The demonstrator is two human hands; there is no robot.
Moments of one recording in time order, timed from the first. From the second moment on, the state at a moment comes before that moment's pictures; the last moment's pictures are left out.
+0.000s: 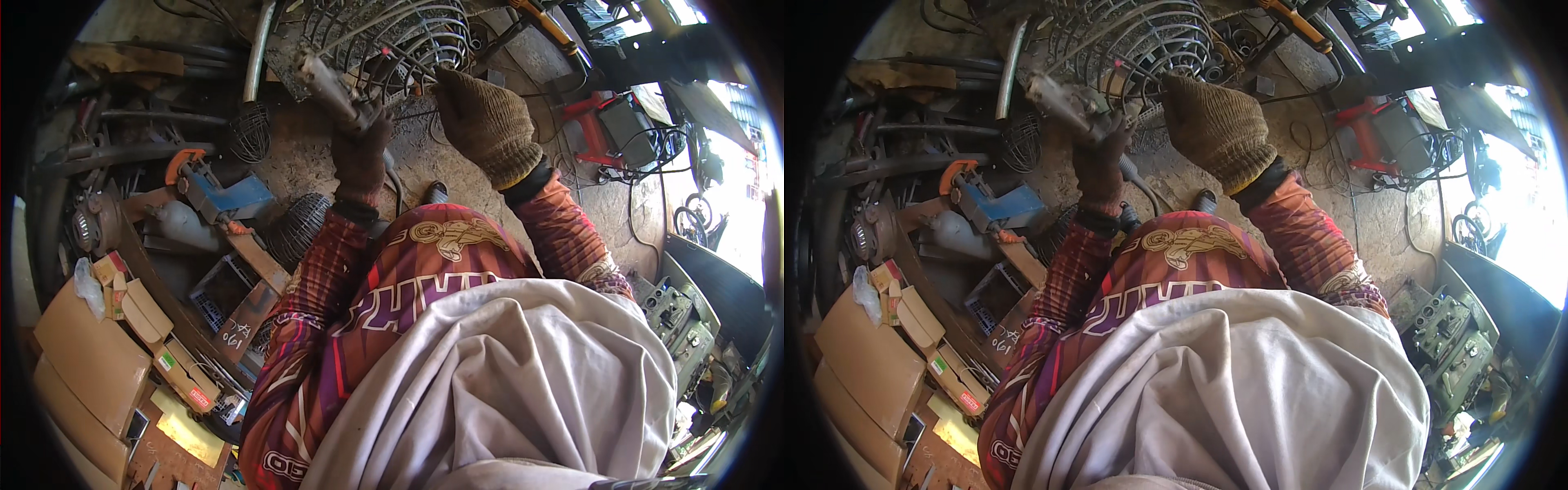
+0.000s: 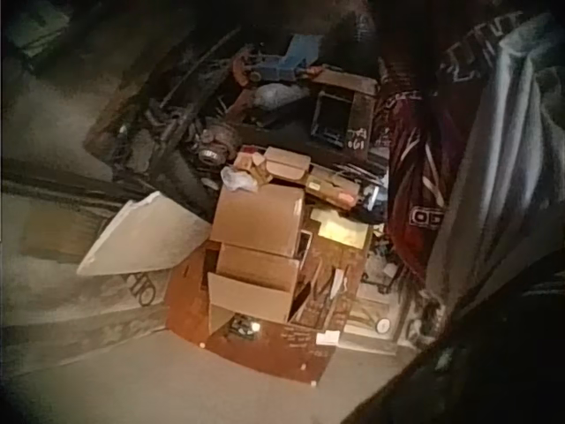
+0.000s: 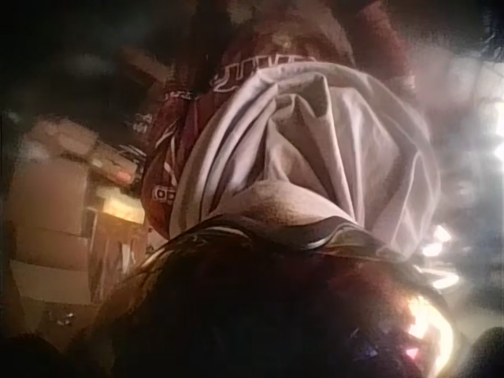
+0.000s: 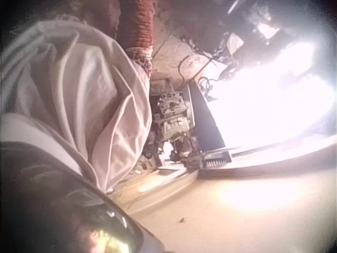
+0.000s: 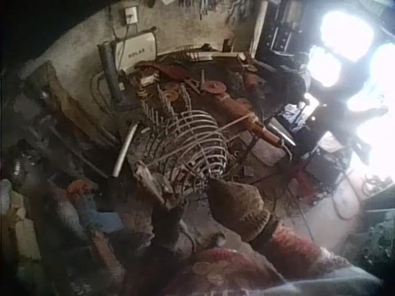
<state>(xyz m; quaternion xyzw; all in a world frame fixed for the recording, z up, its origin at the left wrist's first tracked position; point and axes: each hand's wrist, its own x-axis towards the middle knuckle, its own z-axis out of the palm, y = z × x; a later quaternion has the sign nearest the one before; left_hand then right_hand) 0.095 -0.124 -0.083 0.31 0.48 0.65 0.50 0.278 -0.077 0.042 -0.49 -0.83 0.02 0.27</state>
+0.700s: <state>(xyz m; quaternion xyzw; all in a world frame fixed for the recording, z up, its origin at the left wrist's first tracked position) -0.083 -0.228 -0.002 0.23 0.63 0.62 0.41 0.271 -0.078 0.058 -0.55 -0.80 0.04 0.23</state>
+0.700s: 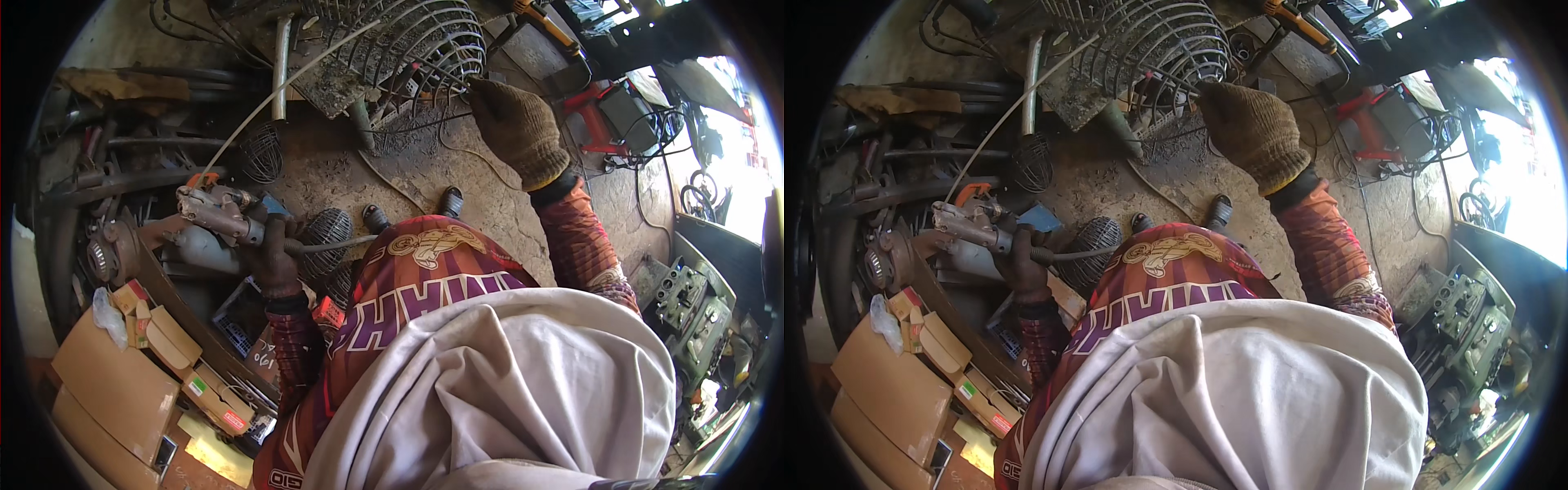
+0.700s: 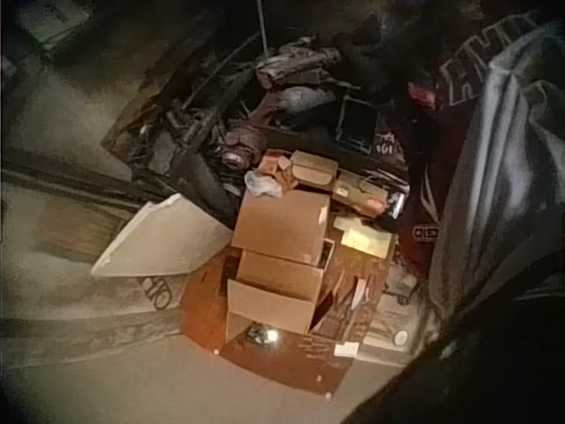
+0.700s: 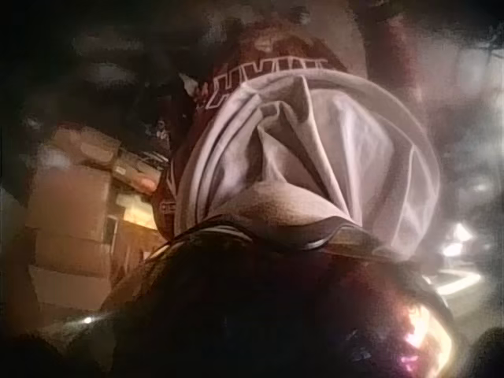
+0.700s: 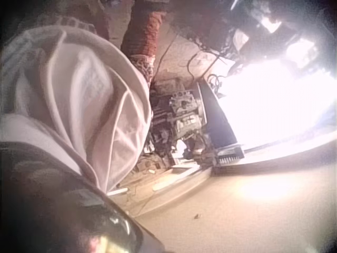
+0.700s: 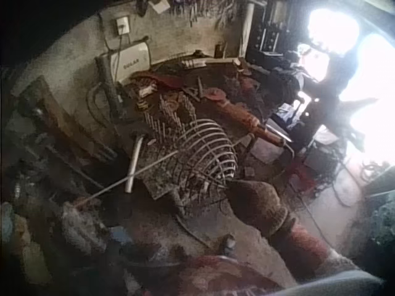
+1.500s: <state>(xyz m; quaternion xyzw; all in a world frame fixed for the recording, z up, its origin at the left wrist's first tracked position) -0.135 -0.221 -0.011 0.32 0.67 0.52 0.43 0.266 -0.087 0.038 -0.55 -0.79 0.02 0.27</state>
